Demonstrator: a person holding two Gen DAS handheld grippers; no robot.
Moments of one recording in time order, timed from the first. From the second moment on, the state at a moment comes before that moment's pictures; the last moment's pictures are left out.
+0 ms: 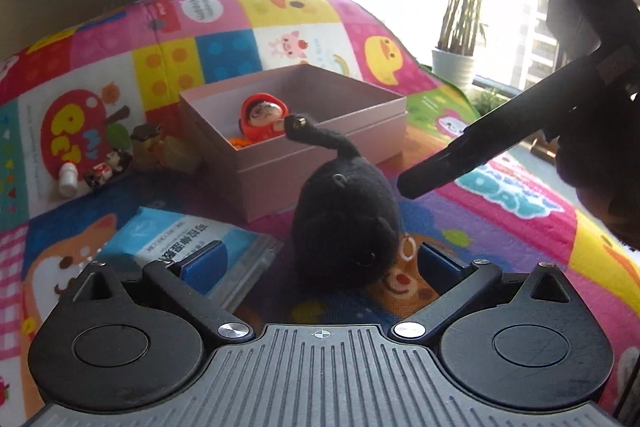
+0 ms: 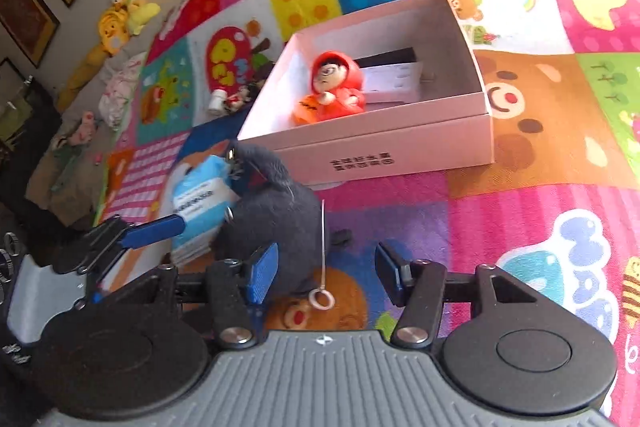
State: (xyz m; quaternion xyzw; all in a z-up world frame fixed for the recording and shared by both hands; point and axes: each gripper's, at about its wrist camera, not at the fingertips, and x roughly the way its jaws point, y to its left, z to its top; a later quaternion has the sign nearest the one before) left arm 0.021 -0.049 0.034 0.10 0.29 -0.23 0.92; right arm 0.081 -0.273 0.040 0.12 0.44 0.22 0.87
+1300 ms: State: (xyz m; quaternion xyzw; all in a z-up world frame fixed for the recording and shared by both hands) left arm 0.058 0.022 0.042 0.04 0.30 -0.04 0.95; right arm 0.056 -0.217 0.028 -0.03 0.32 0.25 0.91
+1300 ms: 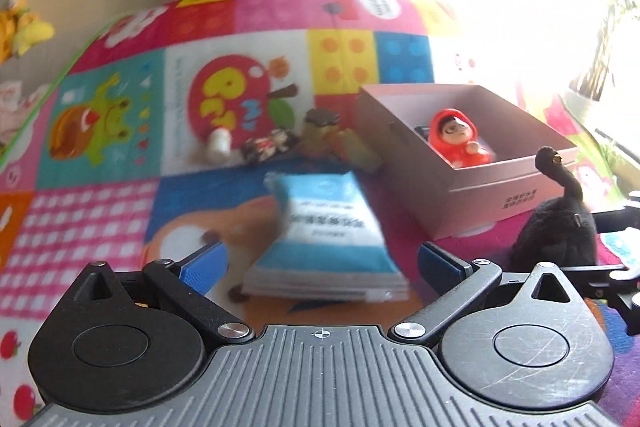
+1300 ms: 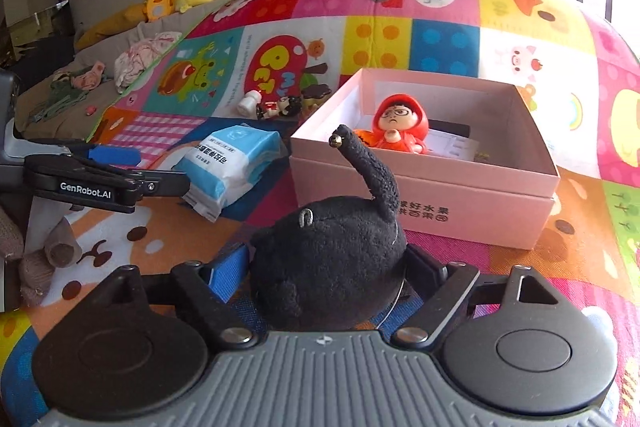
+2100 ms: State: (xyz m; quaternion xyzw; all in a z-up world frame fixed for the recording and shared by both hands) left arm 0.041 0.008 0.046 0.09 0.31 -0.07 0.95; right arm 0.041 -0.242 0.044 -0.02 0.33 0.23 0.92
